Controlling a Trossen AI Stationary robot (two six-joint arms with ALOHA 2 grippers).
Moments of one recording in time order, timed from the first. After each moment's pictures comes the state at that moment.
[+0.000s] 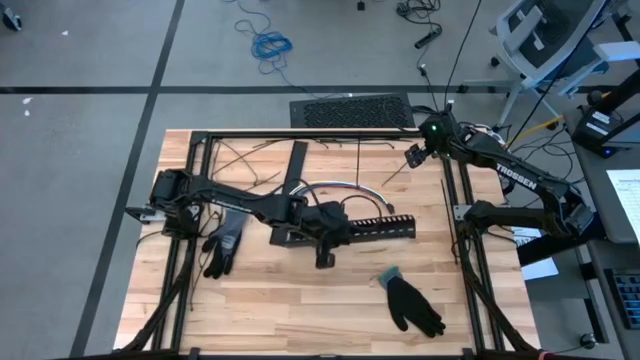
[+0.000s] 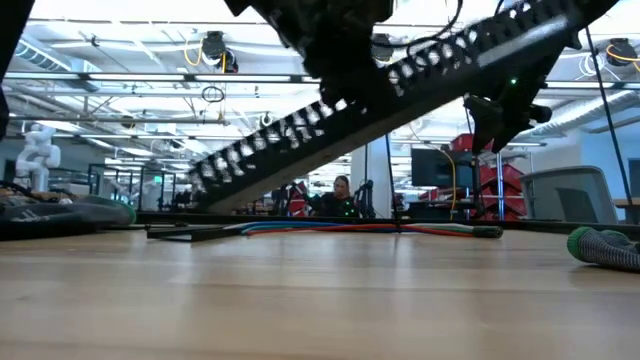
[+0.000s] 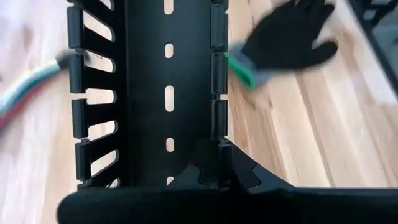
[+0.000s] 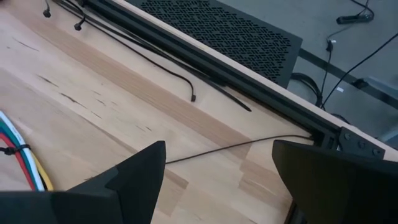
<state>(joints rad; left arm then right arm) -0.10 1.83 1.40 -0.31 0.08 -0.04 -0.84 1.05 0.81 -0.67 0.20 0.12</state>
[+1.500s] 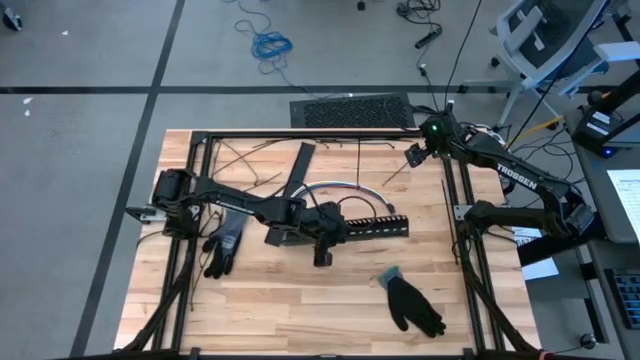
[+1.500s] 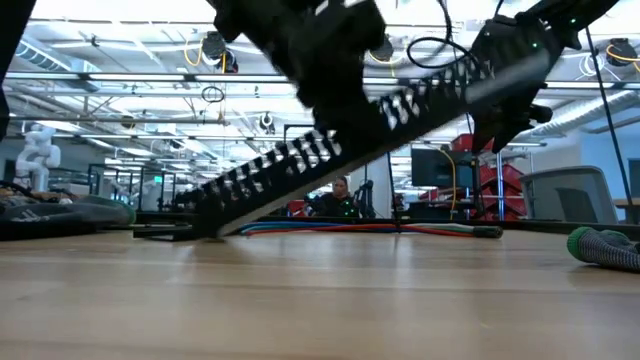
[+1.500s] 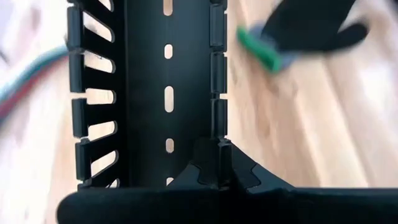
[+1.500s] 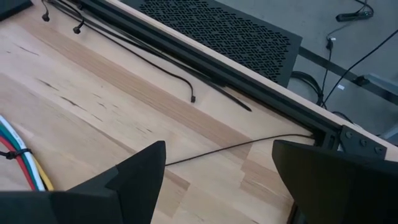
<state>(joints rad) -0.09 1.84 1.28 -0.21 0.06 -0.02 -0.84 1.05 0.81 -0.66 0.20 0.14</state>
